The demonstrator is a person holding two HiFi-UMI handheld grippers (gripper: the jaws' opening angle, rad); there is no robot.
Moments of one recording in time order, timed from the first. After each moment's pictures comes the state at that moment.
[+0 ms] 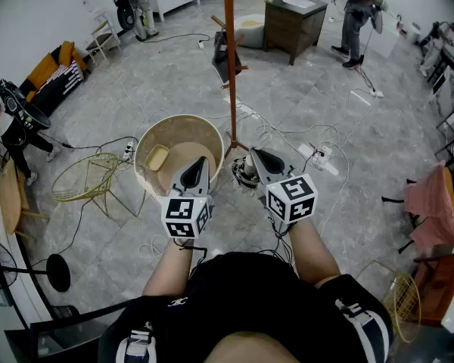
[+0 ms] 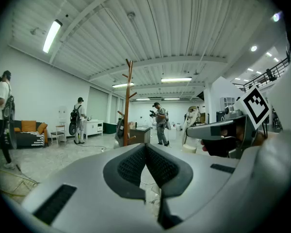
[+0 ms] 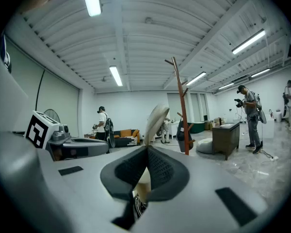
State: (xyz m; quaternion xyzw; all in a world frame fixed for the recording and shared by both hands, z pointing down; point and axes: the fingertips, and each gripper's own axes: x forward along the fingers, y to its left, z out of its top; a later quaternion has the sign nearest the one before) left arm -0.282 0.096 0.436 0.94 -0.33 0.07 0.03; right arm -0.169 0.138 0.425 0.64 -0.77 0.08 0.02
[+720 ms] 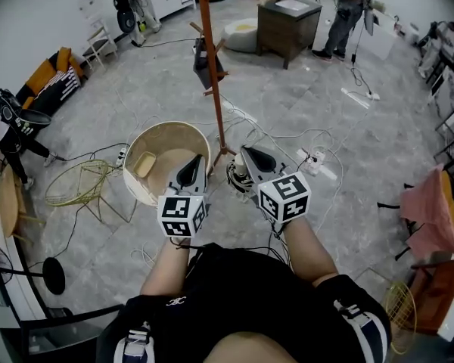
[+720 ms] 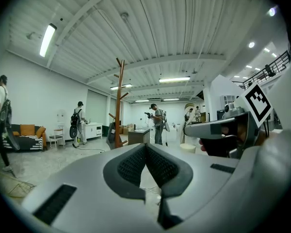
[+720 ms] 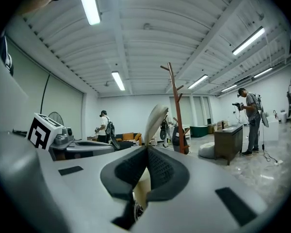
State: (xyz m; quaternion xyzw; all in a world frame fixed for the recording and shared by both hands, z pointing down) left arm -0.174 0.107 0.428 0.94 -0.34 0.06 0.02; right arm -0.076 0.144 0.413 0.62 -0.78 0.07 0.01
